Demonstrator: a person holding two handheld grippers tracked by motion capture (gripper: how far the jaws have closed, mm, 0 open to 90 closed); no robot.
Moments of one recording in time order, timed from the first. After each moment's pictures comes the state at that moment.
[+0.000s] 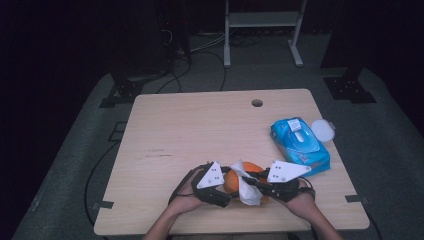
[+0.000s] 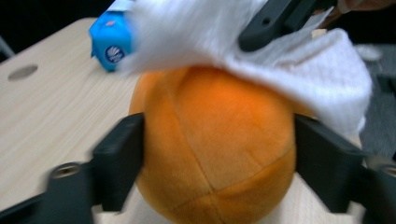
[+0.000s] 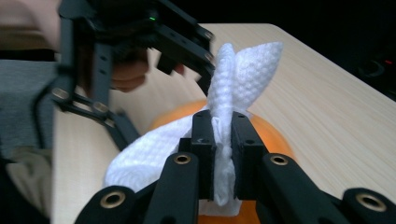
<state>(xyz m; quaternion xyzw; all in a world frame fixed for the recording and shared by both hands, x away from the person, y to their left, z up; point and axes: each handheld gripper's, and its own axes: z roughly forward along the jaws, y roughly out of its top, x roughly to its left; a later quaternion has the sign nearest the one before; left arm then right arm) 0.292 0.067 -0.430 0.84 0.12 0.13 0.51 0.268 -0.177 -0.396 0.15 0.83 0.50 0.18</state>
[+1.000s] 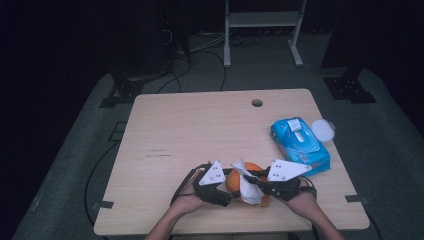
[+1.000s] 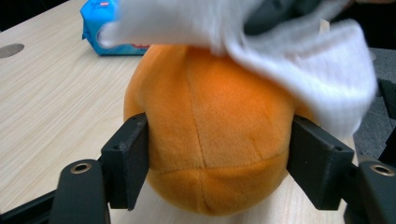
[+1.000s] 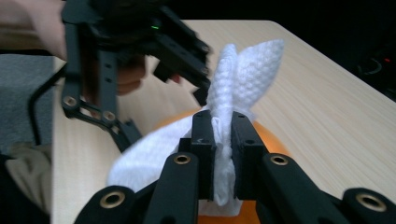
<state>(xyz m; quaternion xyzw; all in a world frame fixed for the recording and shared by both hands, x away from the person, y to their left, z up) 0.292 0.066 -0.433 0.85 0.13 0.11 0.50 0.269 -0.179 -0.392 0.16 0.84 0.49 0.19</state>
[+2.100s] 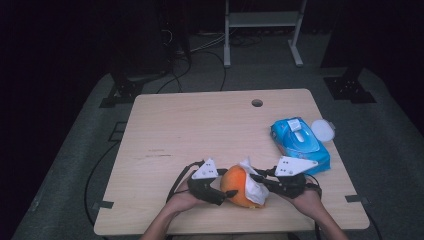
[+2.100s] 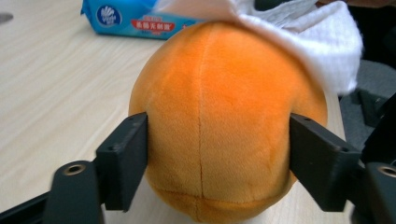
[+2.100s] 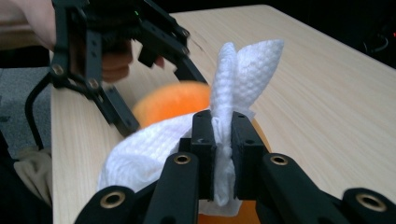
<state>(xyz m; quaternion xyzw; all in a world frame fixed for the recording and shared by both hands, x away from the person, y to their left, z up) 0.301 0.080 -0.437 0.85 0.16 0.05 0.51 0.277 -0.196 -0.404 0.20 0.83 0.50 0.15</state>
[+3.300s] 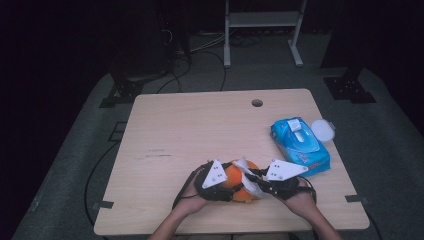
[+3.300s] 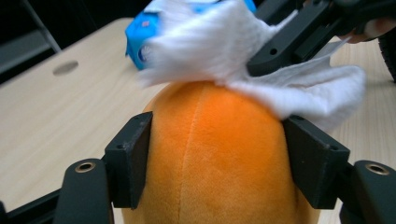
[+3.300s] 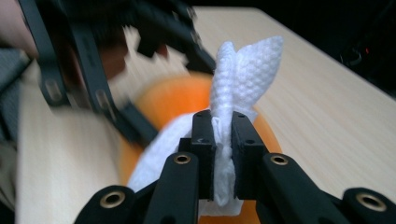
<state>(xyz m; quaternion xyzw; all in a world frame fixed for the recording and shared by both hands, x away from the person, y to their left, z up) 0.295 0.067 -0.436 0.83 0.16 0.16 0.50 0.276 -0.178 -0.409 0.18 0.84 0.47 0.20</state>
